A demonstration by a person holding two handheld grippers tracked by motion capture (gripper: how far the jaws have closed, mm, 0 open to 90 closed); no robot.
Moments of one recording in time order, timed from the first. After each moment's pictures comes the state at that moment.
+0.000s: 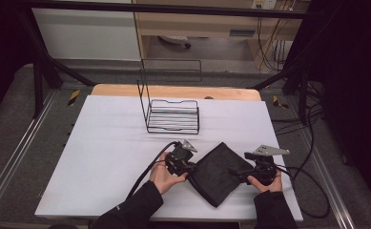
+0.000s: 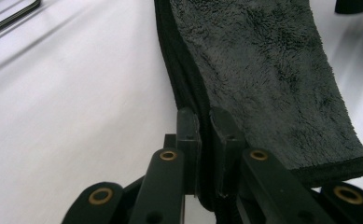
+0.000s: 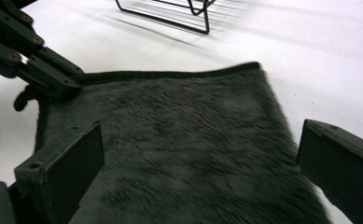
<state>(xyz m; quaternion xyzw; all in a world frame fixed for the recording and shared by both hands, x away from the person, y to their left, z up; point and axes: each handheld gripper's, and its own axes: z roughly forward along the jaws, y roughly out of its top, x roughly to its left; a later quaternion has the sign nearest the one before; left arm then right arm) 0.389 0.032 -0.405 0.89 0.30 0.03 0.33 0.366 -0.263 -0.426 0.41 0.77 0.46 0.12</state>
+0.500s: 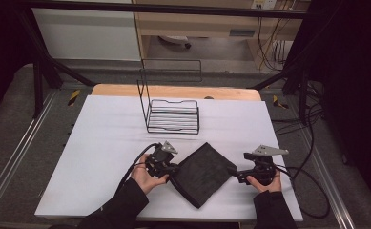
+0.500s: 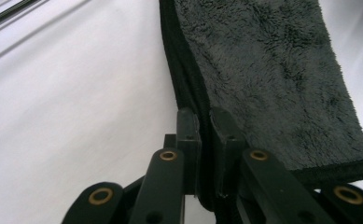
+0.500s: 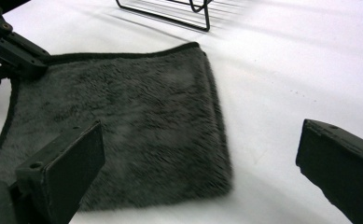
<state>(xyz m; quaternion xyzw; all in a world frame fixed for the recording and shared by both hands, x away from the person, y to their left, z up) 0.381 0.088 -0.405 0.89 0.32 0.04 0.32 0.366 -0.261 -0.427 0.42 0.78 0.46 0.12</state>
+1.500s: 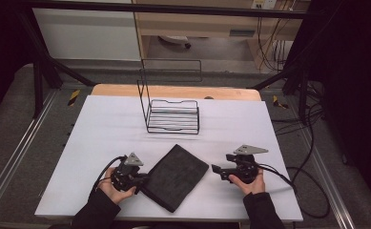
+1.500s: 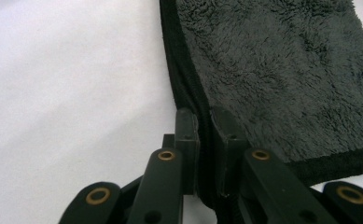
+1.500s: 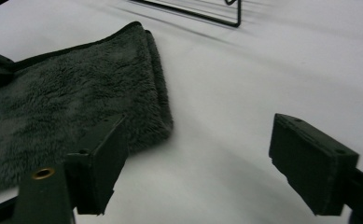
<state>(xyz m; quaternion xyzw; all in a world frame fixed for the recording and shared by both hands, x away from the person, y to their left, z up) 0.351 0.175 -0.429 0.87 0.36 0.06 0.32 0.372 -0.205 -0.433 0.43 0.78 0.44 0.11</state>
